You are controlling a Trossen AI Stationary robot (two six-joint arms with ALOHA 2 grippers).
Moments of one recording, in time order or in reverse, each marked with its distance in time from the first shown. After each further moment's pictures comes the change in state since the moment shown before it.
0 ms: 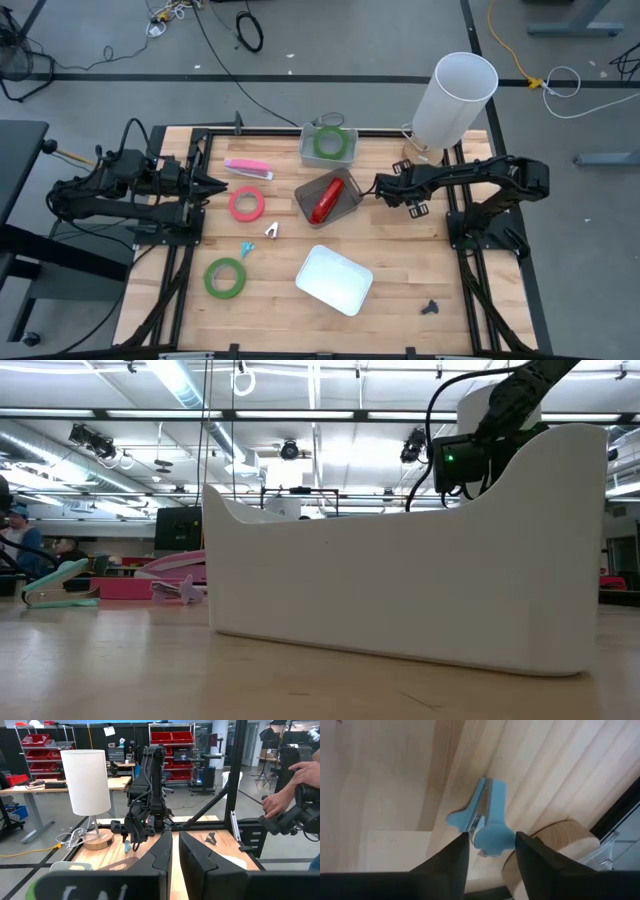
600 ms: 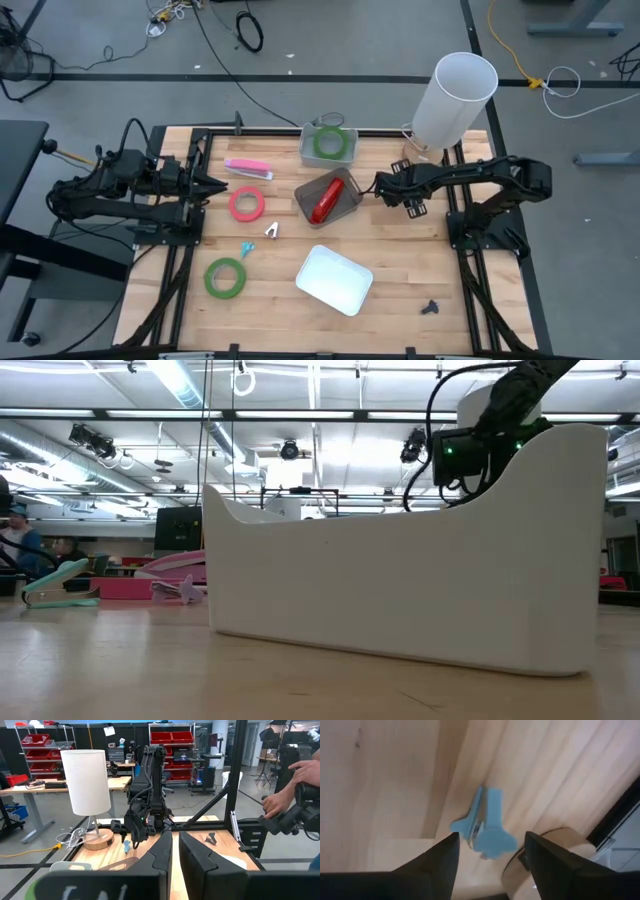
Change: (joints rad) left arm 0.000 0.000 0.000 0.000 0.000 0.000; right arm 0.000 -0.018 0.011 0.002 -0.035 -0.004
